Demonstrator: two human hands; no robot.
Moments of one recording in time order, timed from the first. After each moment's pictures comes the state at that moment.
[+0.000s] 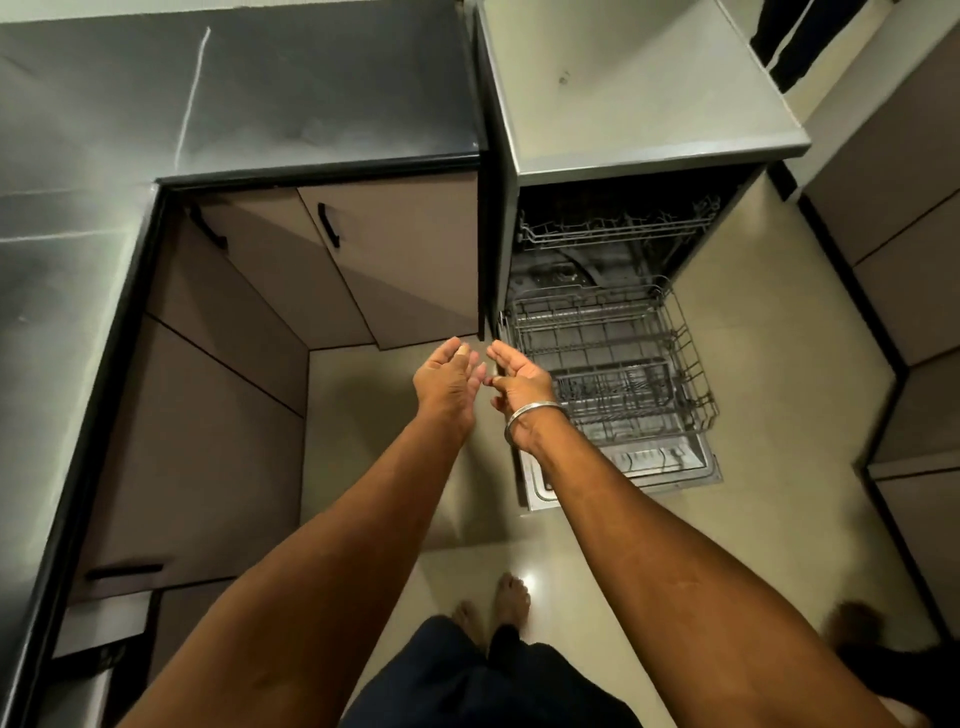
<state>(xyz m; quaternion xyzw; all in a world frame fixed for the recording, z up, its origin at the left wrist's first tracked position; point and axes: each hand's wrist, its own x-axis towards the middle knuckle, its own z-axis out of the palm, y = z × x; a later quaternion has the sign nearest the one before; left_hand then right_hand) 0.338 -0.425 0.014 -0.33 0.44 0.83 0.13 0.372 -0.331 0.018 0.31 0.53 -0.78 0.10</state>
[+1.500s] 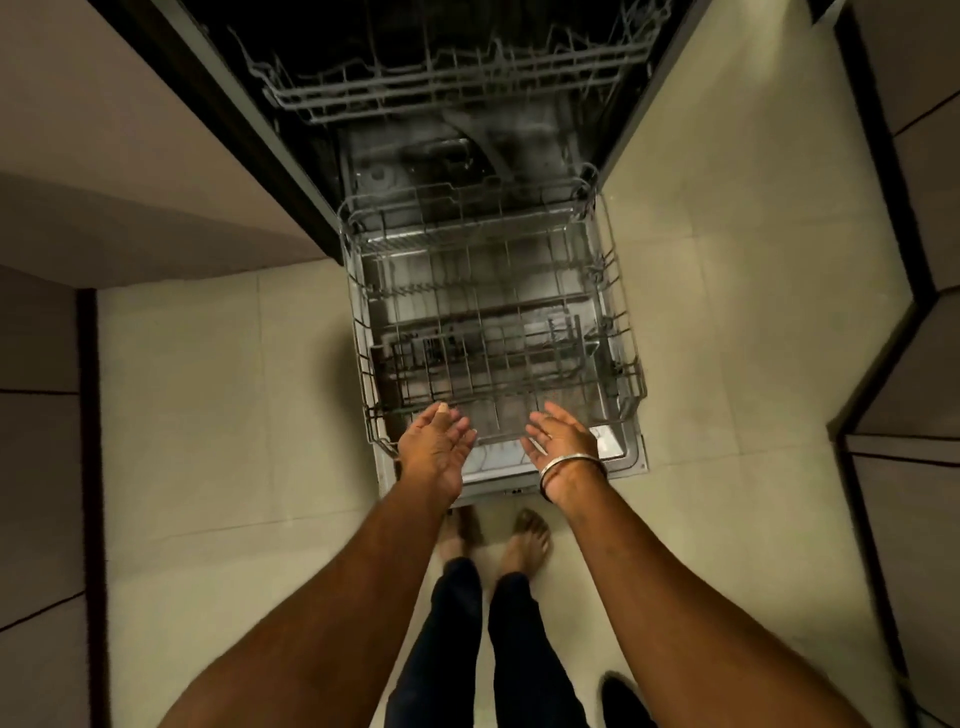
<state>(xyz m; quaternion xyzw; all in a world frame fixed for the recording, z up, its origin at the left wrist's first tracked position) 0.323 -0.070 -0.330 -0.53 0.43 0.70 0.22 0.361 0.079 -0.335 0.59 0.36 -0.72 0.09</state>
